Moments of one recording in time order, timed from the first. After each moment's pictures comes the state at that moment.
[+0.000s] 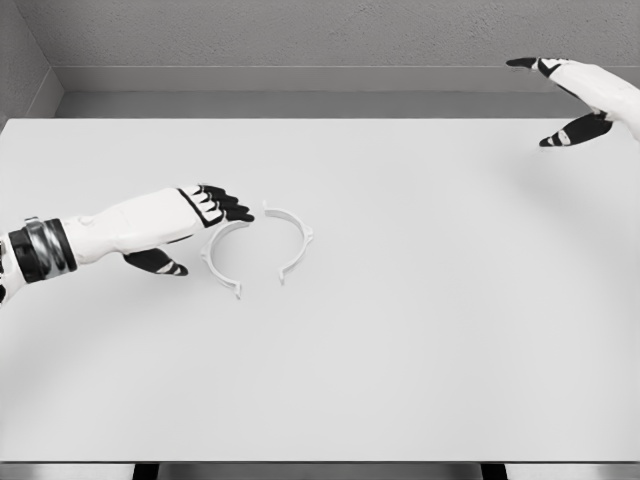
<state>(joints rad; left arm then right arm) -0.33 0.64 -0.28 -1.63 -0.41 -0.61 -0.61 -0.75 -0.50 0.02 -0.93 0.53 -0.61 0.61</state>
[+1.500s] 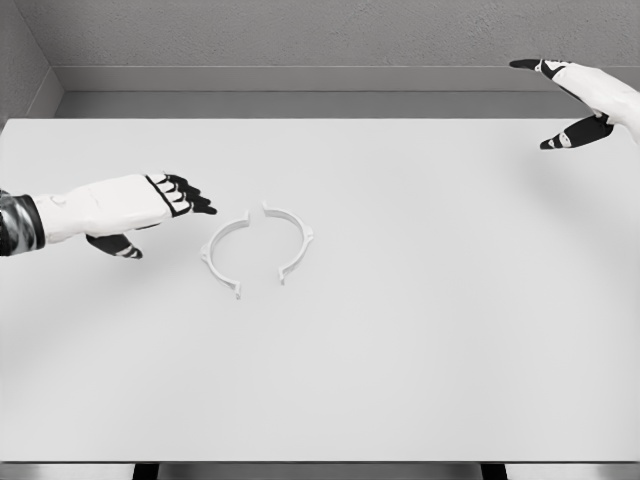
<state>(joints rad) -0.45 0.78 -0.39 -1.57 -0.49 -0.61 -0.61 -0.74 -0.49 0.00 -0.92 0.53 -0.61 0.61</state>
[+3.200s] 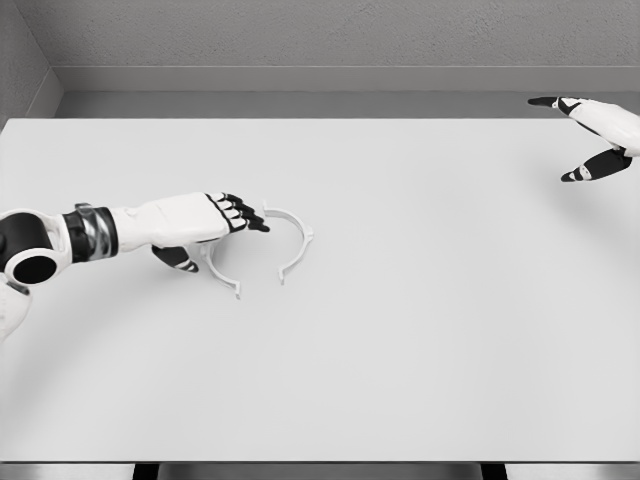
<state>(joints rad) -0.50 0.60 -0.48 -1.46 -0.57 -0.61 -0.61 -0.66 -0.56 0.01 -0.92 0.53 -0.61 0.61</state>
